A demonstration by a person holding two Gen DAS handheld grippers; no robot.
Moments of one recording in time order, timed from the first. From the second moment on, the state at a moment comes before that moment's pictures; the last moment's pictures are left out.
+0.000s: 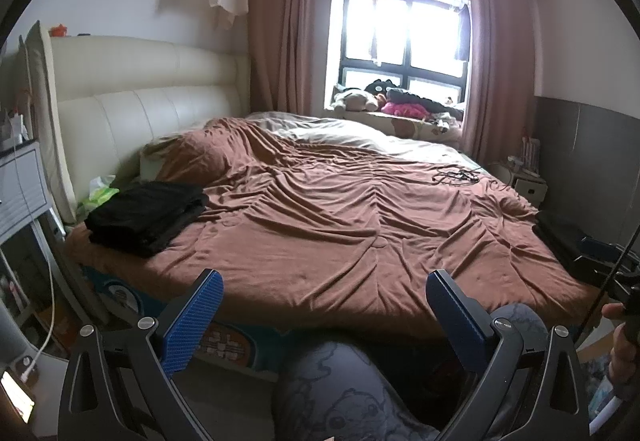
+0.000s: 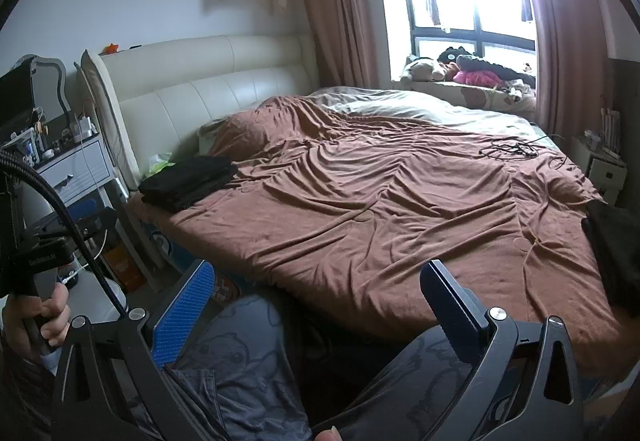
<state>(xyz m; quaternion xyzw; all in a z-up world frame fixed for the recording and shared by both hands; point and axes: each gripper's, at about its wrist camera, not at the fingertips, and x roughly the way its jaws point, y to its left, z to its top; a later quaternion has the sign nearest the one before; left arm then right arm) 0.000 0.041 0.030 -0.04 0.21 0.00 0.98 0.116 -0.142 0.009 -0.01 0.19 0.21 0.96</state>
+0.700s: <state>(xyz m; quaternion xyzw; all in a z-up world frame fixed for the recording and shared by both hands) -0.002 0.042 0.035 -0.04 0.22 0.00 0.98 0.114 -0.140 0.011 -0.01 0.19 0.20 0.96</state>
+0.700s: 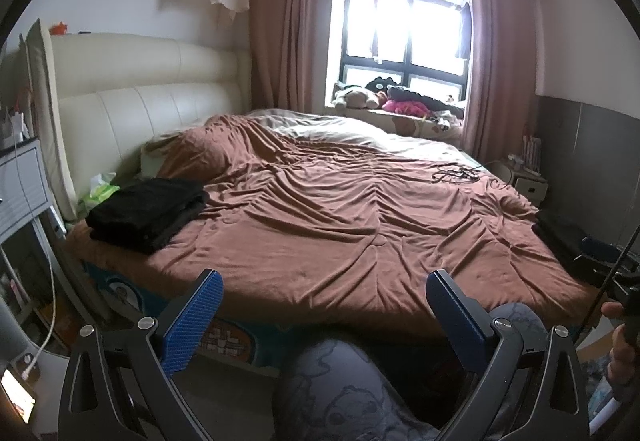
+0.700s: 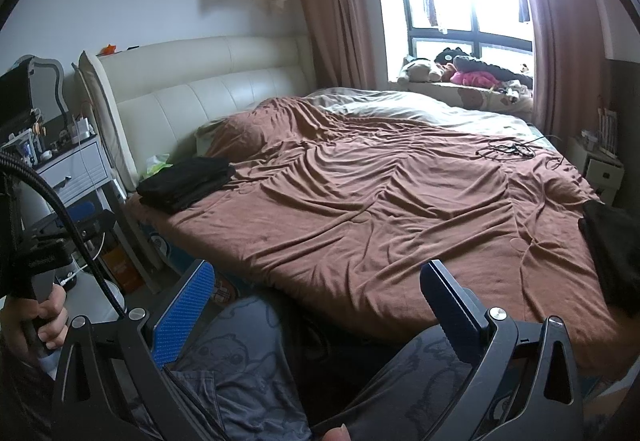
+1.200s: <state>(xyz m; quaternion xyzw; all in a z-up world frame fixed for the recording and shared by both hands) -0.001 0.043 0.035 -0.04 0.21 0.01 0.98 0.111 -0.144 0.007 0.00 0.18 0.20 0.96</state>
